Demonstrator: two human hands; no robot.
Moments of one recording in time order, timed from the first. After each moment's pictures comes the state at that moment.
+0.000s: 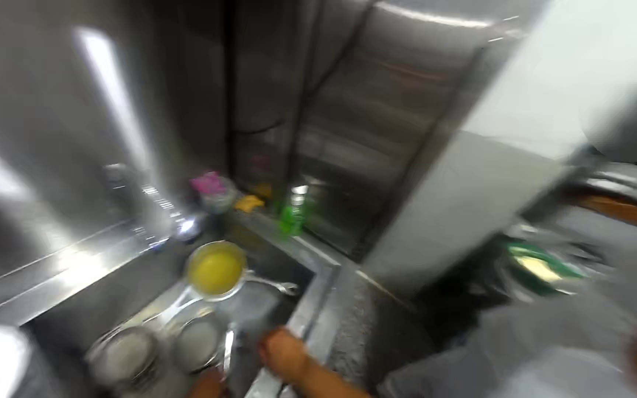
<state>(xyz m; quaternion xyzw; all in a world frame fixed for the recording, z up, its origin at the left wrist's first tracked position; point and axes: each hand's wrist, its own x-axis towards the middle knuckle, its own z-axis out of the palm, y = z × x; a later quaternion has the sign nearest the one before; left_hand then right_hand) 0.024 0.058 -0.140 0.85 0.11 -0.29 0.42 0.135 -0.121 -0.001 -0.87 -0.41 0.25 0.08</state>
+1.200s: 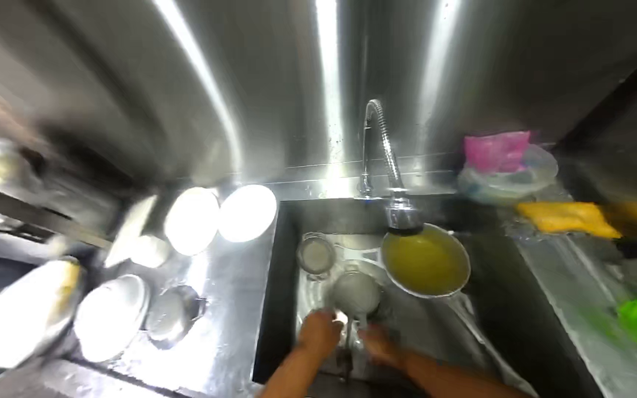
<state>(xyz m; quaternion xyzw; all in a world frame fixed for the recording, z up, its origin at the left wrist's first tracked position) 0.023 0.061 -0.020 0.64 0.61 -0.19 0.43 0.172 0.017 -0.158 -0.67 -0.40 0.63 0.00</state>
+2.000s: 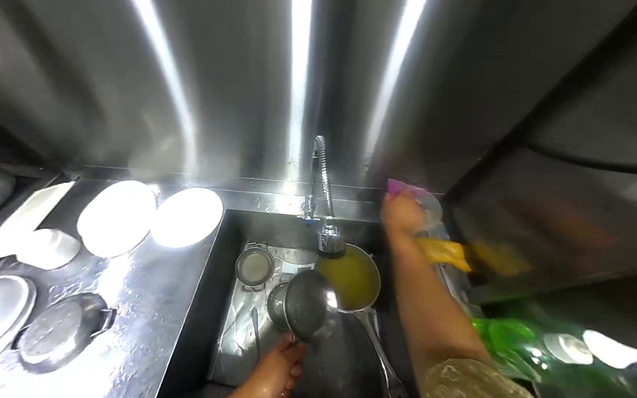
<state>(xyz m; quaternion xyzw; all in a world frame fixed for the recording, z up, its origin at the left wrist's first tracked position) 0.050 0.011 0.016 0.33 0.52 0.10 0.78 0.377 0.215 0.038 -0.90 -0.39 0.03 0.20</state>
